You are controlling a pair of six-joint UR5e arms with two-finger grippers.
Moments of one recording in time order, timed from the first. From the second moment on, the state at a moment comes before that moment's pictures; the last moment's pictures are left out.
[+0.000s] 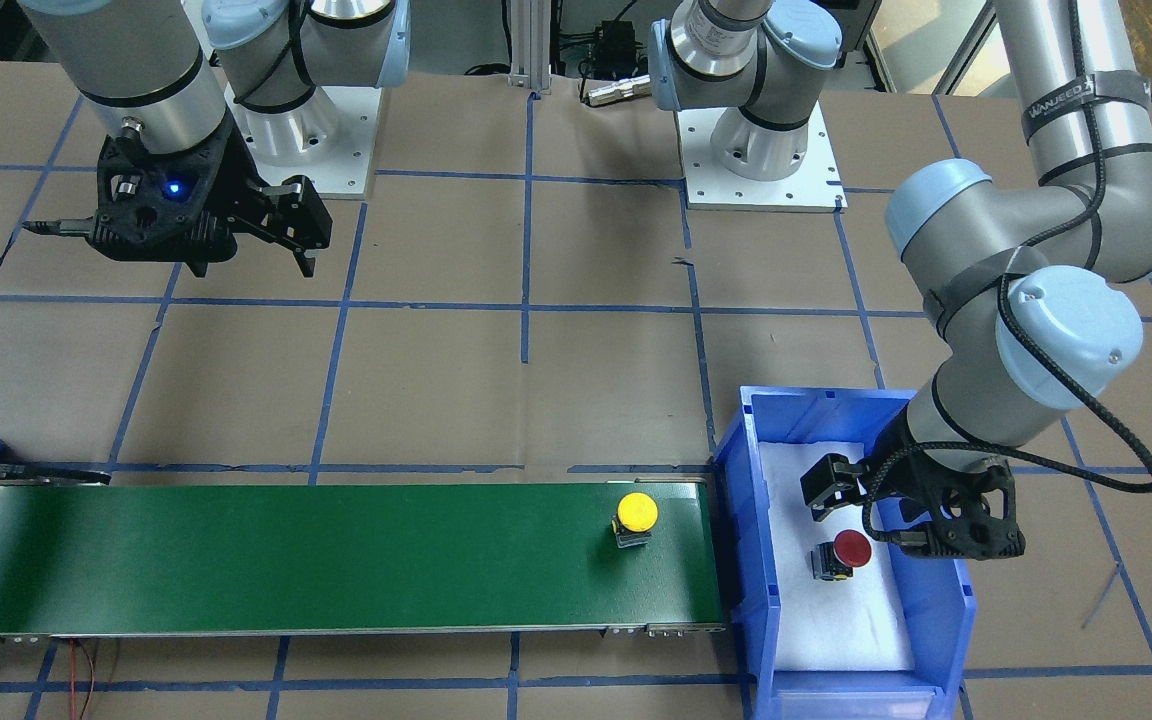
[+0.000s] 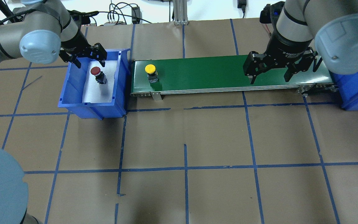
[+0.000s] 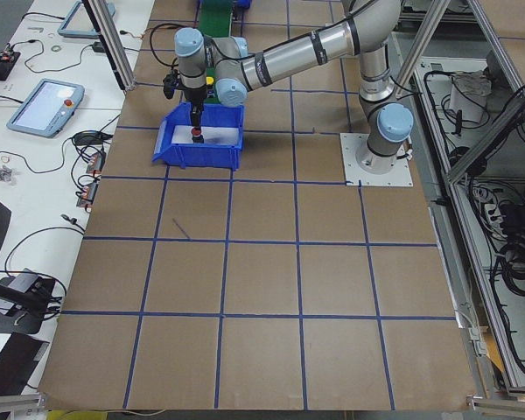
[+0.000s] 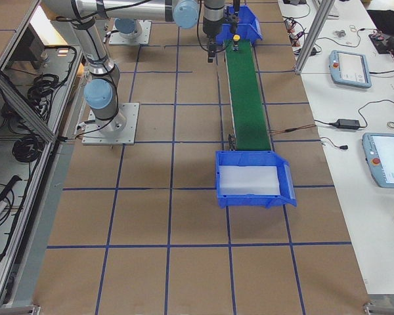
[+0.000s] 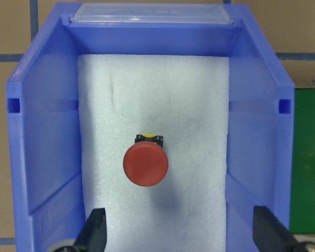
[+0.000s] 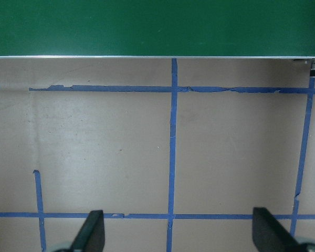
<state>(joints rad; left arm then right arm) -1.42 -2.00 -1.53 -1.13 1.55 0.17 1.59 -1.57 1.64 -1.62 -1.57 0.00</state>
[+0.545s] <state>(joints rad) -1.41 -2.06 -1.53 -1.08 1.55 0.17 1.59 -1.57 1.64 -1.62 -1.57 0.00</state>
